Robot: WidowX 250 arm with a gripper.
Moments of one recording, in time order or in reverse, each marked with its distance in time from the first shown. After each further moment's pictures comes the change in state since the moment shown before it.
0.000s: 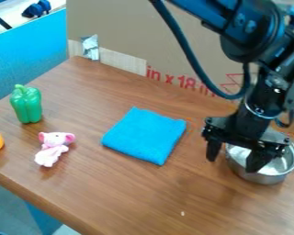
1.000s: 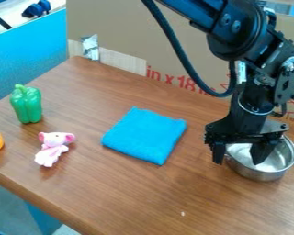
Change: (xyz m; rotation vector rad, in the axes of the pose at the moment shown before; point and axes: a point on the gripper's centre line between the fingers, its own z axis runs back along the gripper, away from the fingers) arm 0.016 -0.003 -0.010 -0.119 0.007 0.269
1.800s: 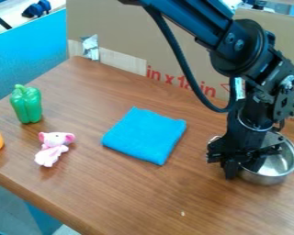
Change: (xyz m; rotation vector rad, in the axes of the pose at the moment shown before) arm -0.016 -0.004 -0.017 0.009 0.045 0.129
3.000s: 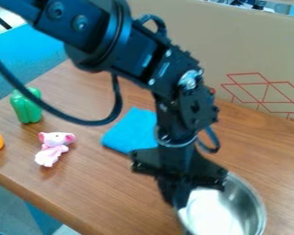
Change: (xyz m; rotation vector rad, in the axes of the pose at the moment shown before) arm -0.049 0.109 0.047 -0.077 0.072 -0.470
